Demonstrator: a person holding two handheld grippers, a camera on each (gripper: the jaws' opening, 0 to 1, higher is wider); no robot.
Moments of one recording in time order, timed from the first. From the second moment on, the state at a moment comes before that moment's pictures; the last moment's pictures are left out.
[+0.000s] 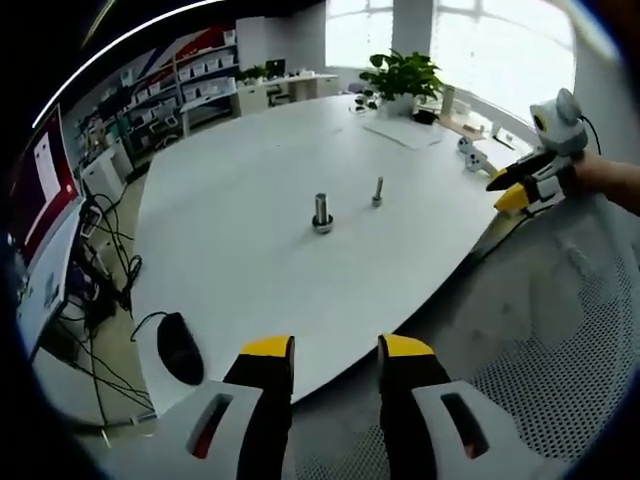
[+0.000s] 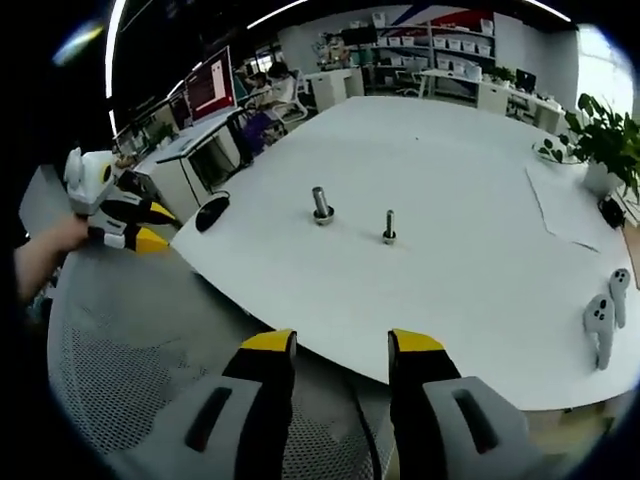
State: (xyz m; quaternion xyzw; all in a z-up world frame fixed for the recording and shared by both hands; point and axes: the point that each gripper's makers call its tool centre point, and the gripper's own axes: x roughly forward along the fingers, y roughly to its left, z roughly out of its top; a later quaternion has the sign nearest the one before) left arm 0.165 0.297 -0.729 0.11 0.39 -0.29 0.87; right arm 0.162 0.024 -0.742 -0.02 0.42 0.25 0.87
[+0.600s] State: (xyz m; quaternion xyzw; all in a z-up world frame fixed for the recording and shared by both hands) left arm 0.163 0.303 -0.738 0.11 0.41 -0.28 0.86; right arm 0.162 0.027 -0.740 -0.04 0.41 0.26 0.88
